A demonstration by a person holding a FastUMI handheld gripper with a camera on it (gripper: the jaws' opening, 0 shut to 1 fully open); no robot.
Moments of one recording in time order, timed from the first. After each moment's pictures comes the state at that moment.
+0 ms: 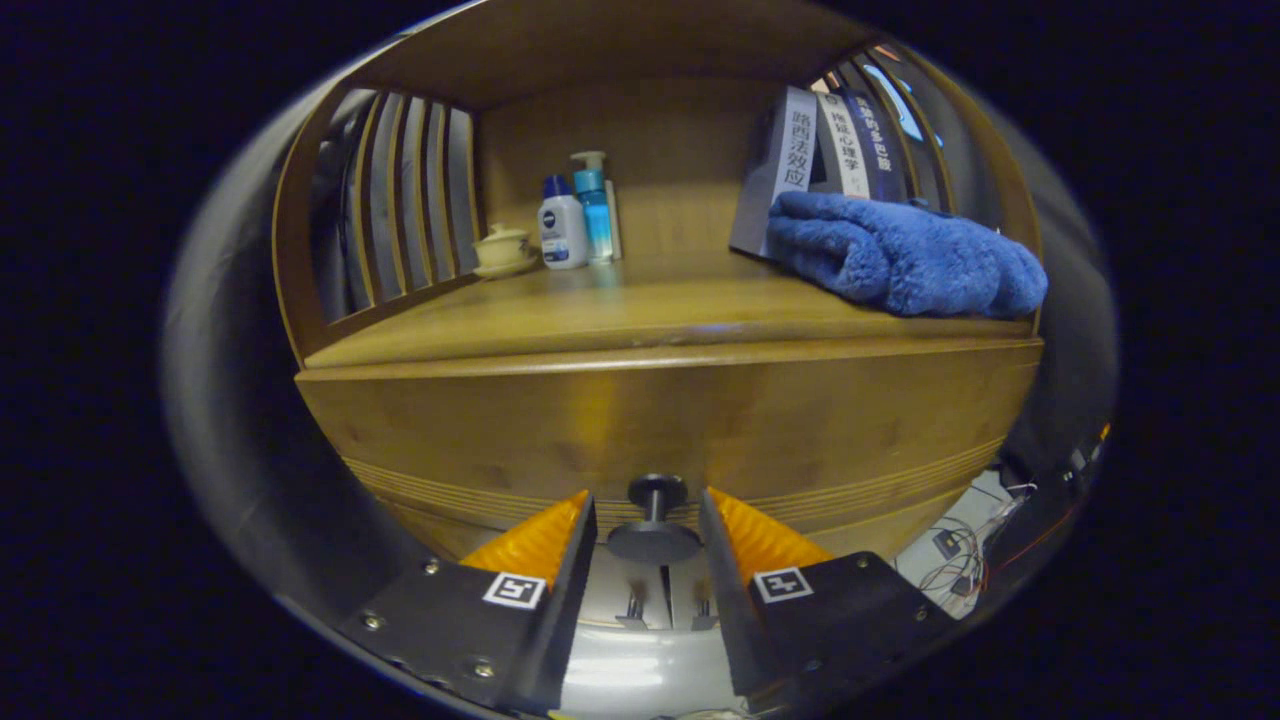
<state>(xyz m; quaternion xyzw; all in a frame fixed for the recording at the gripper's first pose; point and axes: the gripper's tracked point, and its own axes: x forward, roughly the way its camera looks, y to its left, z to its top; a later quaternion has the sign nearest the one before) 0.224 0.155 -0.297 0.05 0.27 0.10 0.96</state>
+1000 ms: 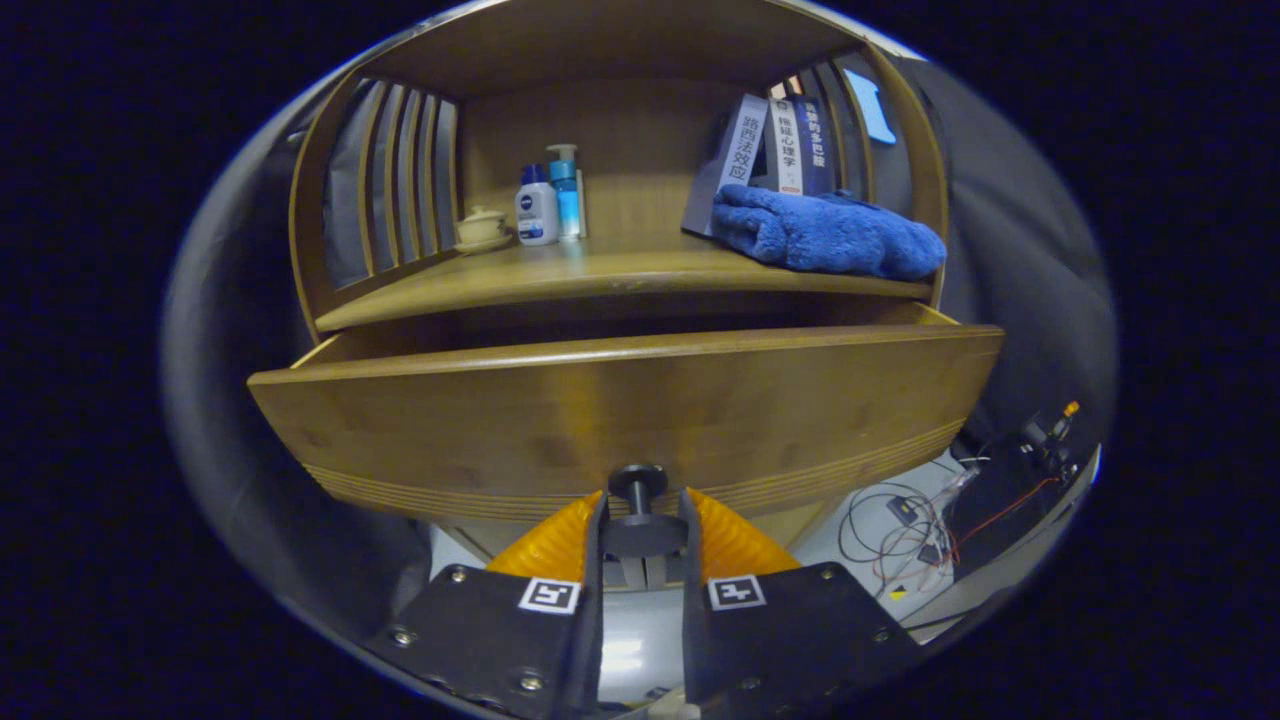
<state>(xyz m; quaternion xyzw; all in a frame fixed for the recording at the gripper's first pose) 0.131 0.131 -0.290 0.02 0.31 0.02 0.95</state>
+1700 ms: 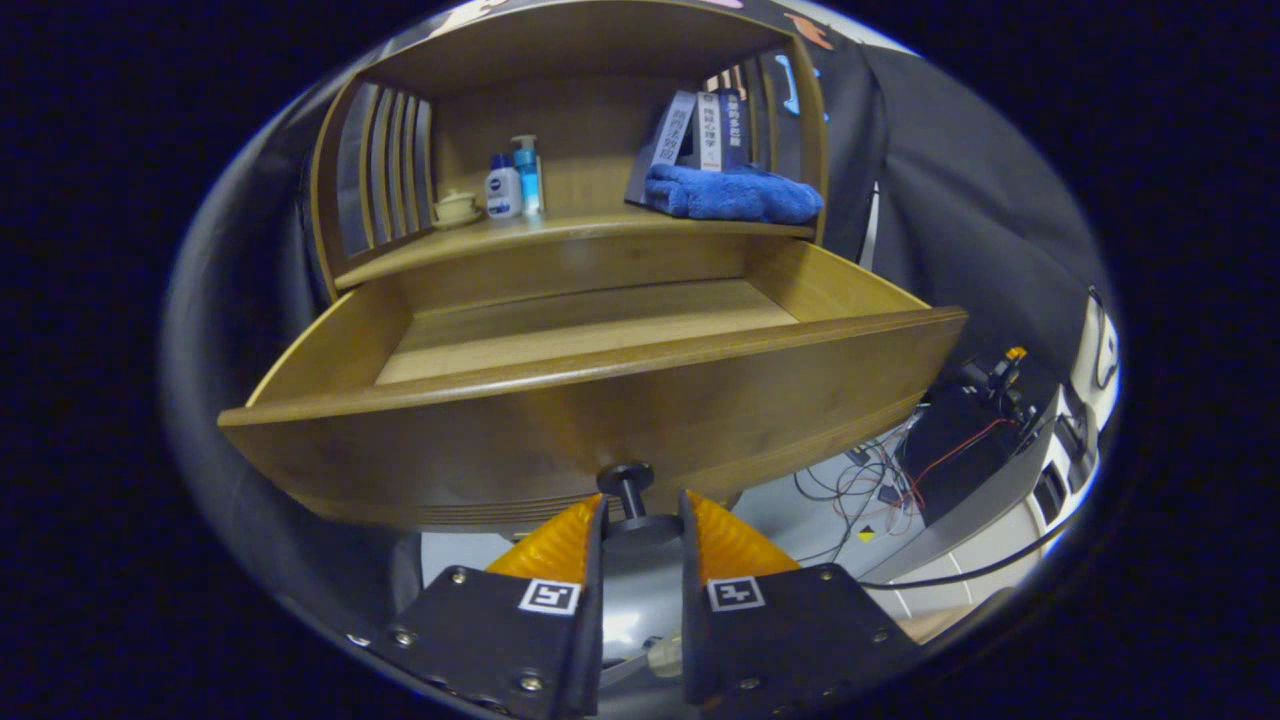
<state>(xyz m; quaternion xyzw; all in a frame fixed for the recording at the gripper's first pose) 0.009 0.102 -0.285 0.04 0.36 -0.05 0.93</state>
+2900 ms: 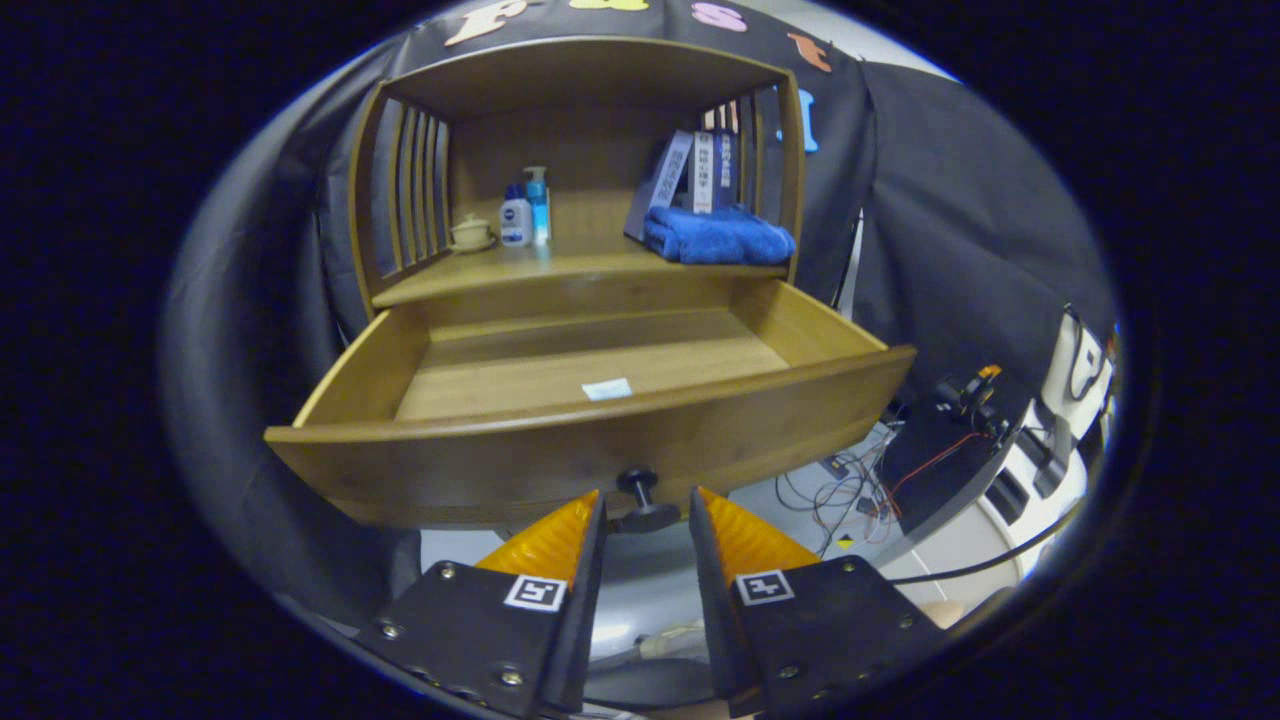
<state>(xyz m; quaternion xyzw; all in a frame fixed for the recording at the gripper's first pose) -0.013 0.107 -0.205 0.02 0.30 -0.05 0.95</state>
